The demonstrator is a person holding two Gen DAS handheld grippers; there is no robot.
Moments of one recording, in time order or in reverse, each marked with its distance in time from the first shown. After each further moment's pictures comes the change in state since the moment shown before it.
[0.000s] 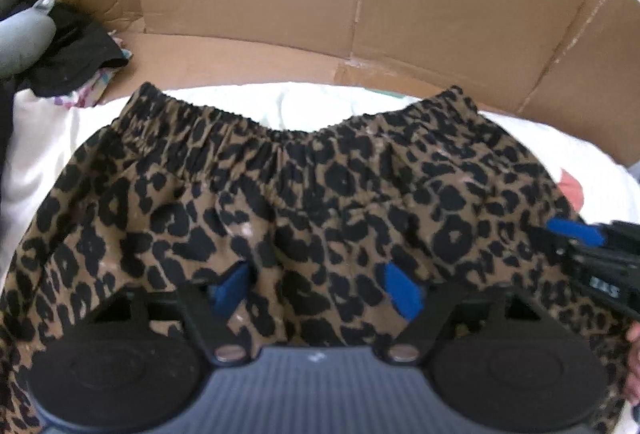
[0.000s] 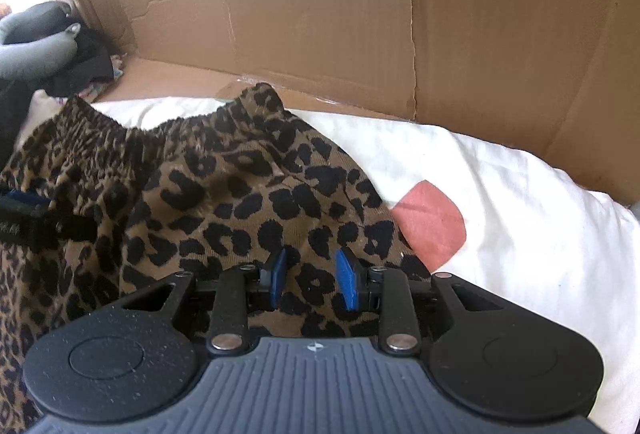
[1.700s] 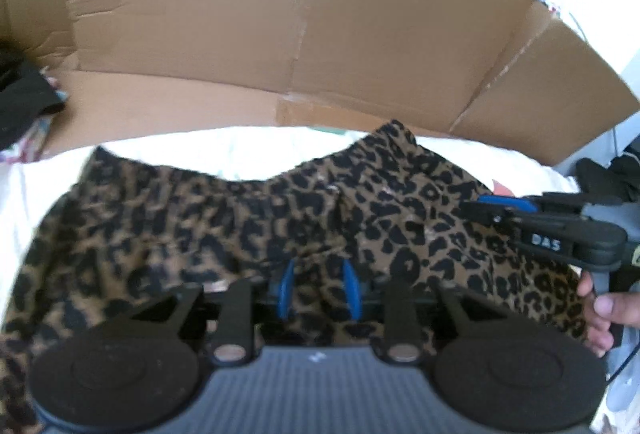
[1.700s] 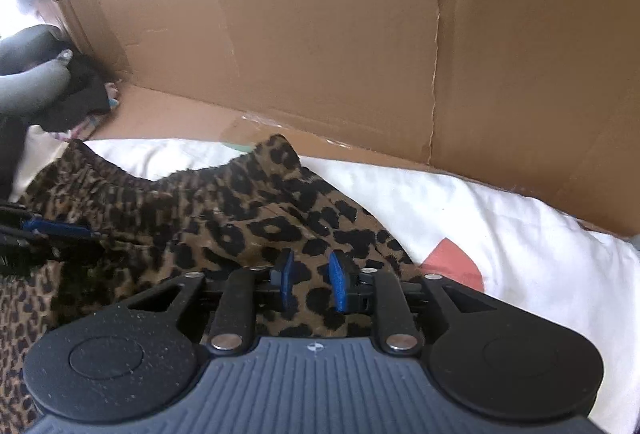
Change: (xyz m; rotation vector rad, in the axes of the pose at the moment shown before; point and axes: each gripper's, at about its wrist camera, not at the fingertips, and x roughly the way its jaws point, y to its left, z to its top) left arm -0.025 0.024 0.030 0.100 -0.029 -0.265; right arm -0.002 0.028 0.037 0.041 -0.021 -0.020
